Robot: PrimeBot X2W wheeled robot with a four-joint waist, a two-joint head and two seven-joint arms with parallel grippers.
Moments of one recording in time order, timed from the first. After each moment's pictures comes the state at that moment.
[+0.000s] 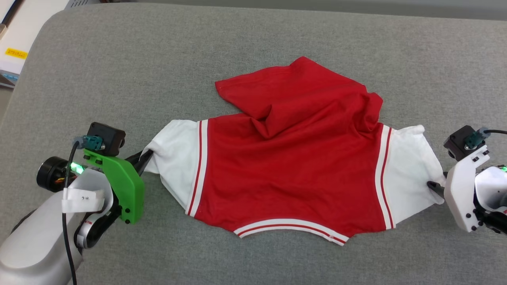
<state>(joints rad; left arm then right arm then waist) -0.52 0.69 -0.68 0.23 -0.78 -0.03 0.24 -0.56 -0.78 0.80 0.32 0.75 0.13 0.57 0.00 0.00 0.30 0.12</state>
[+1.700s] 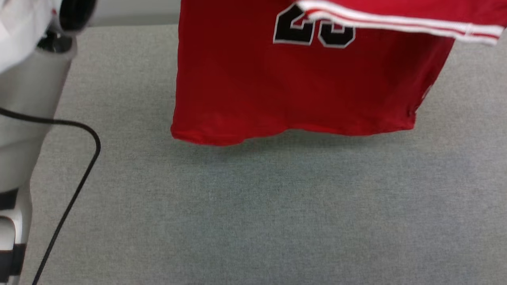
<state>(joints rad) -1.27 0.46 -0.50 0.07 -0.61 0.04 -0.05 -0.99 -0.51 0.07 0.00 0.51 0.13 0.21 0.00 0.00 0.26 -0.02</state>
